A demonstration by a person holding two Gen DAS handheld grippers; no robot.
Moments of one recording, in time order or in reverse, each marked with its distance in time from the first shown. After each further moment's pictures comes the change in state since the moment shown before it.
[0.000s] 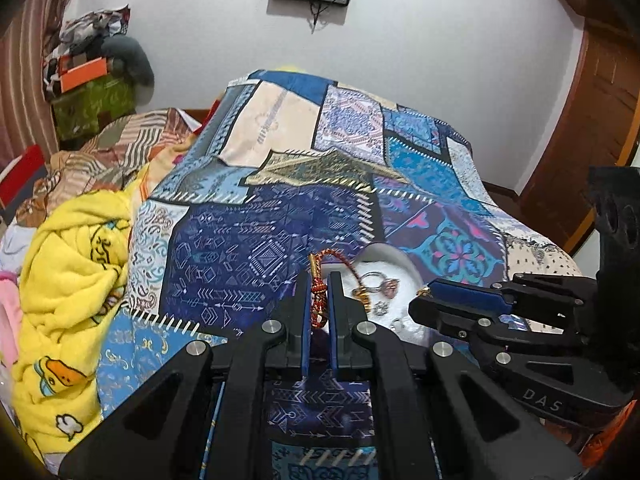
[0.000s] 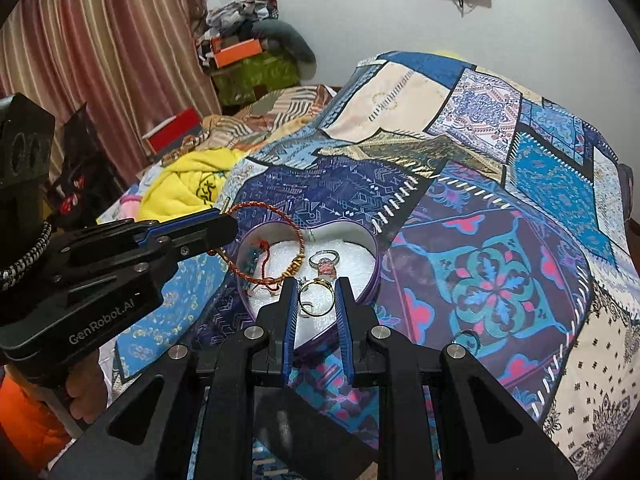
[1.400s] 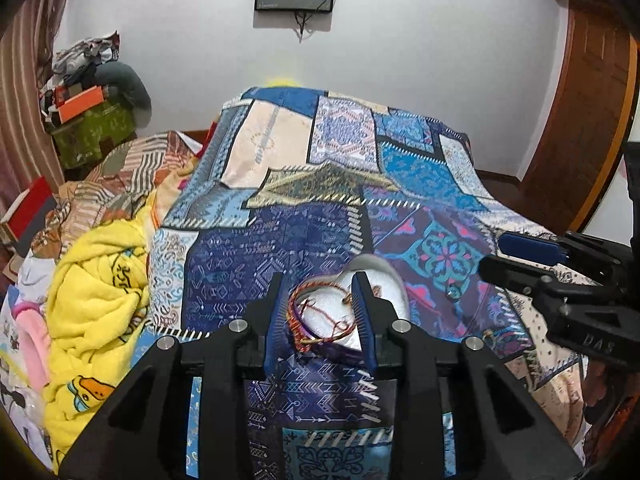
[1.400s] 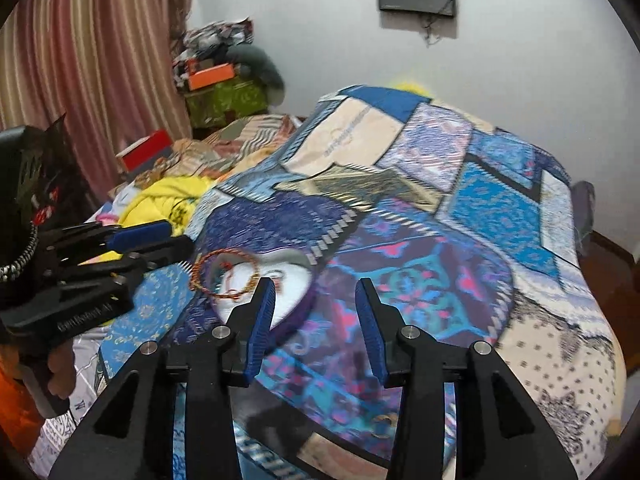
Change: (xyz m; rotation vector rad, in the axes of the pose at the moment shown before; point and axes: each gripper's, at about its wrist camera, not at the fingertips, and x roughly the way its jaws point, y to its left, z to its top) left arm -0.037 -0.022 0.016 0.100 -0.022 0.032; right arm -0.060 -0.015 0.004 0.011 -0.098 -0.154
